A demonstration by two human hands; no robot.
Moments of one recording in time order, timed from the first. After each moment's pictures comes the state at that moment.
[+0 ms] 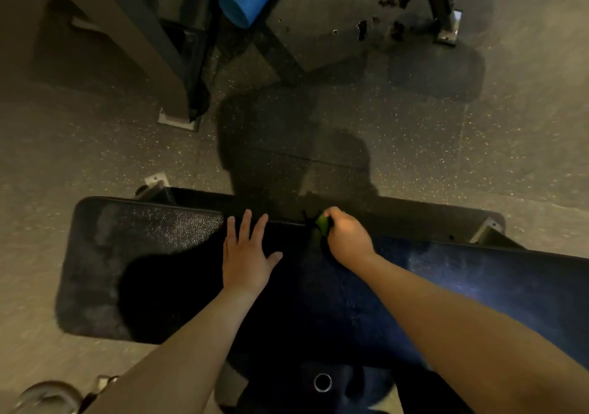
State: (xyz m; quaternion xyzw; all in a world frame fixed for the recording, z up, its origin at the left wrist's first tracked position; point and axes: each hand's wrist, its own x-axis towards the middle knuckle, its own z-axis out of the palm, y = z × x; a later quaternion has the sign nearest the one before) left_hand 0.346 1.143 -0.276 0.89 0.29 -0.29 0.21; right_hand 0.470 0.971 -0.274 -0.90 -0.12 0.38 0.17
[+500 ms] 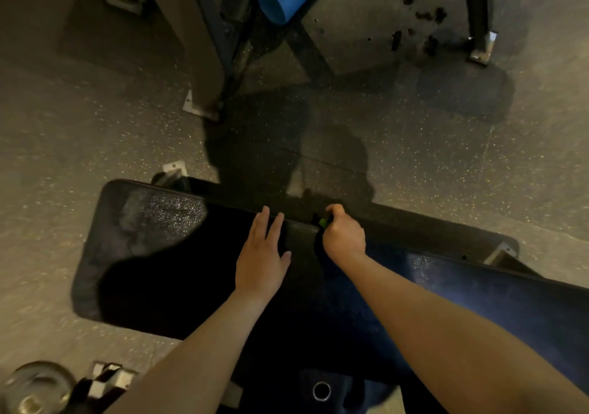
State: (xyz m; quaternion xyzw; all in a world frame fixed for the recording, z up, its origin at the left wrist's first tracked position) left_hand 0.333 1.167 -0.272 0.89 0.29 -0.24 0.25; right_hand 0.456 1.049 -0.276 -0.91 -0.04 0.39 0.16
